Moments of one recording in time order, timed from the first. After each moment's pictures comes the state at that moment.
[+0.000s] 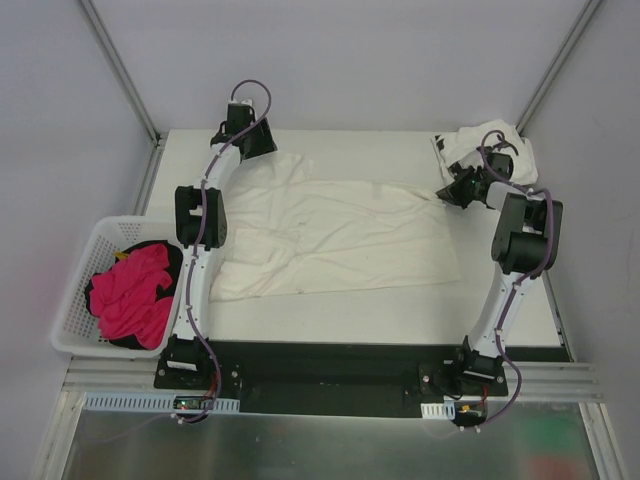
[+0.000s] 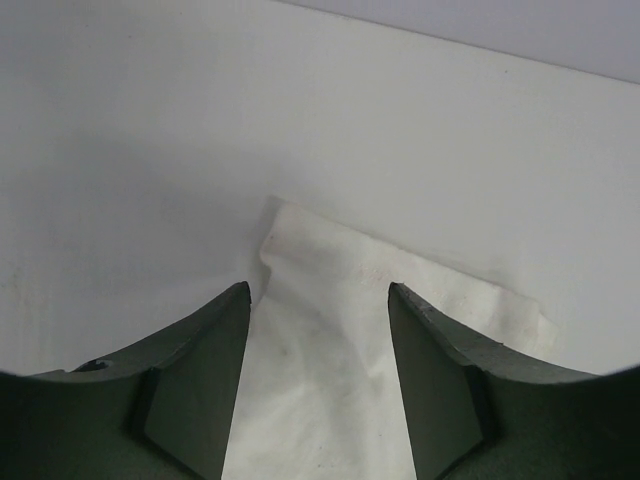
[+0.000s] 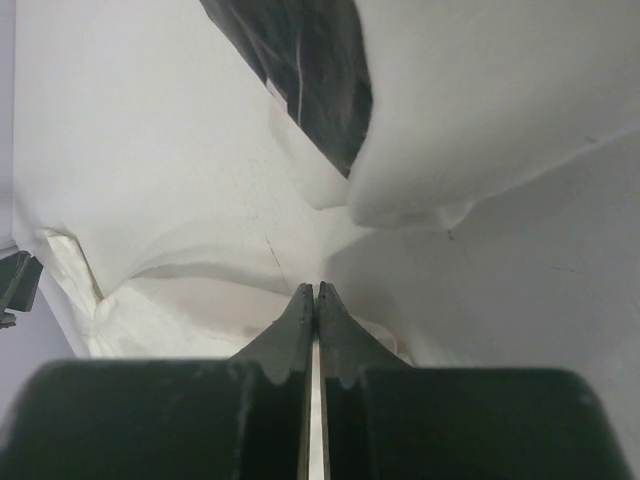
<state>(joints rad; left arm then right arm) -0.10 2.67 2.43 -0.44 0.18 -0.40 -0.18 2.17 1.46 -0.16 -0.44 0.71</state>
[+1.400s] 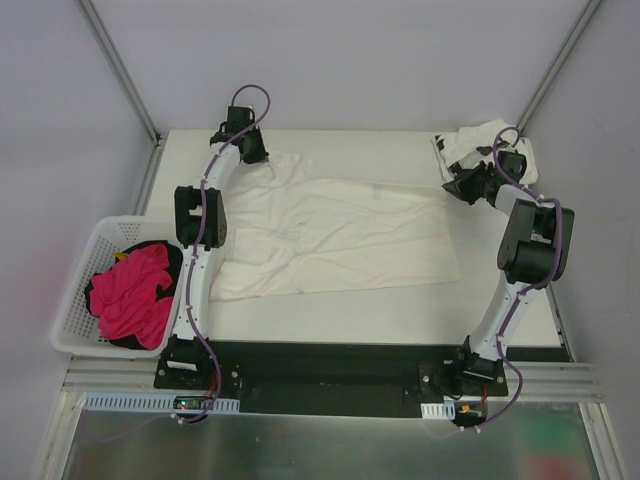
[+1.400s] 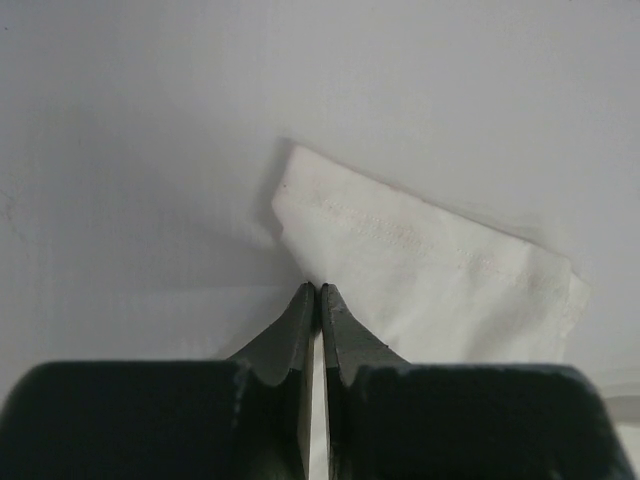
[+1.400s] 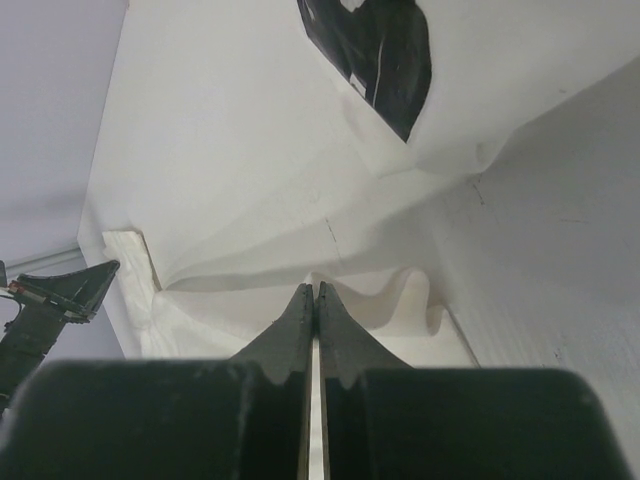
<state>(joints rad) -0.10 2.67 2.45 -0.56 0.18 -0.39 -0.22 2.05 1.38 -0.09 -0.48 0.77</state>
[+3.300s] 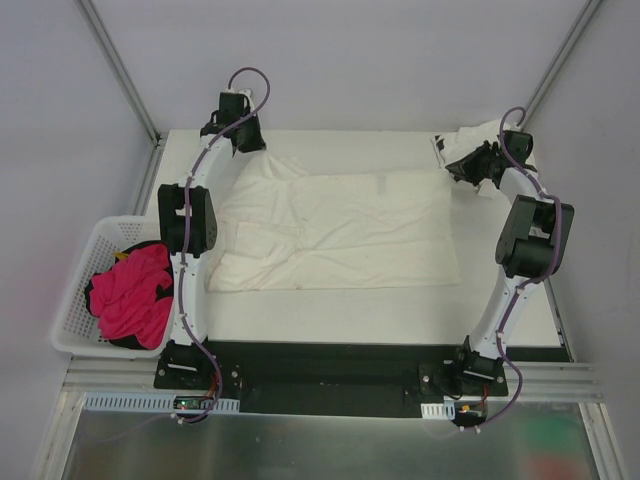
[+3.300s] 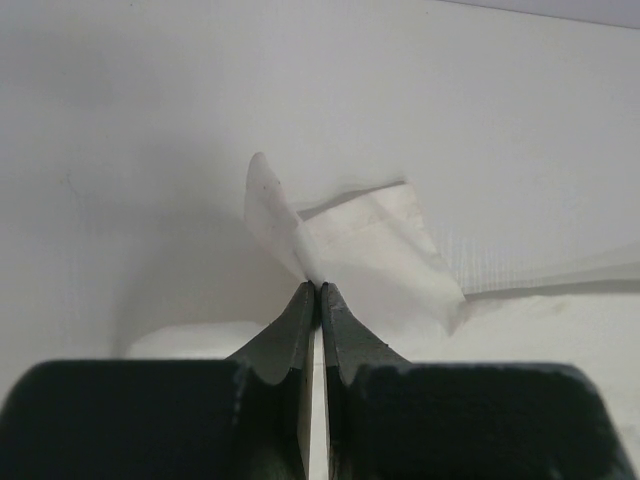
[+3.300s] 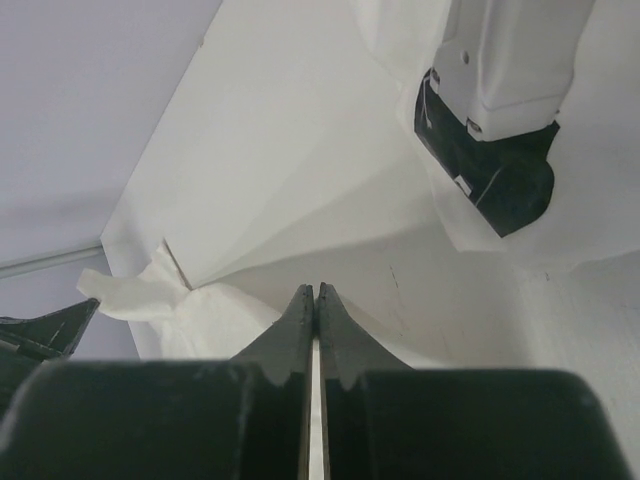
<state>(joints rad) -0.12 2.38 2.20 -0.50 0.20 -0.31 -0.22 2.12 1.62 -0.21 -0.51 0.74</state>
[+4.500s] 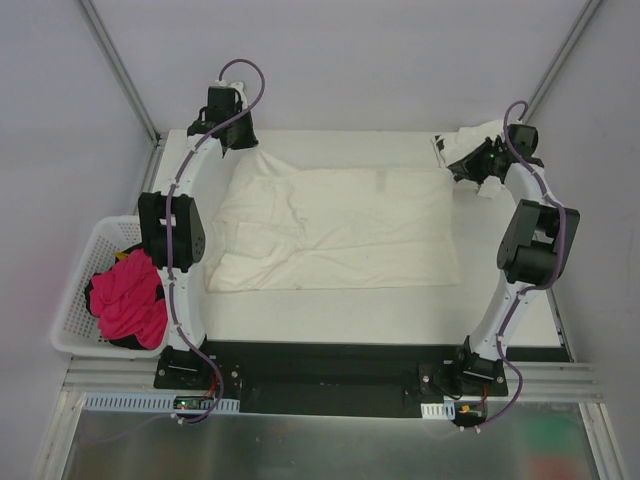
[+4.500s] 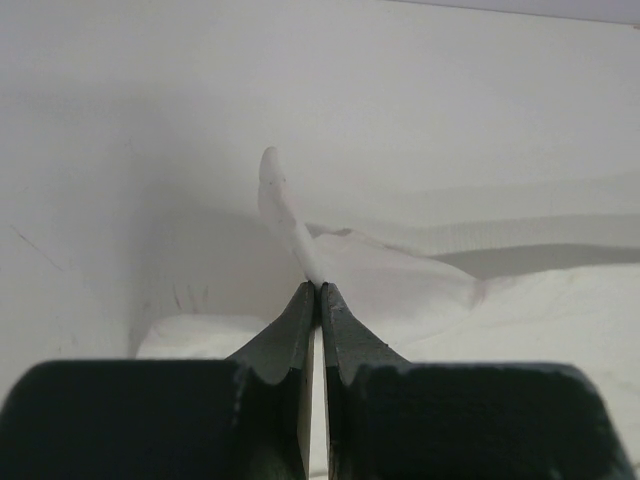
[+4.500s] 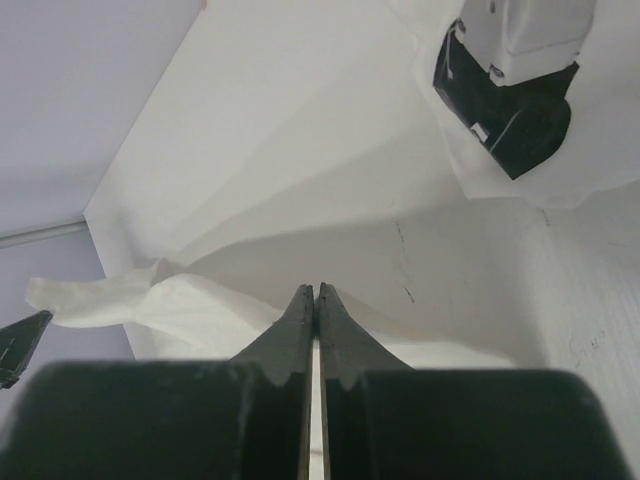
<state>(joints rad) -0.12 2.15 2.00 -0.50 0.15 -0.26 -0.22 2.07 1.65 -0.37 -0.51 0.67</state>
